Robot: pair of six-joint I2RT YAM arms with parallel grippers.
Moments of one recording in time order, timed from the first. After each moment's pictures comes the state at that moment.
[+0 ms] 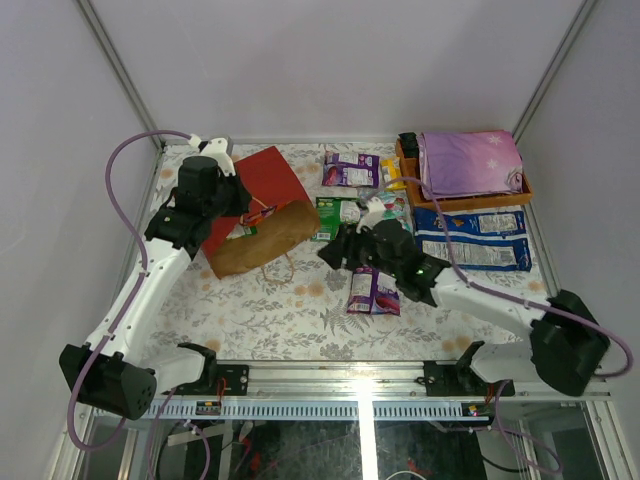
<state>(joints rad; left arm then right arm) -0.25 1.17 1.18 -0.51 0.03 -0.29 0.79 1.26 0.72 0.07 -0.06 0.58</state>
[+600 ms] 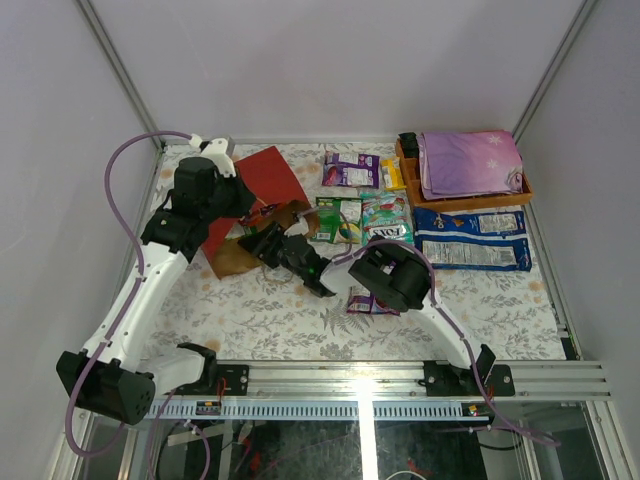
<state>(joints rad) -0.25 1.15 1.18 -0.51 0.12 -0.29 0.99 2.40 1.32 0.94 0.10 1.25</state>
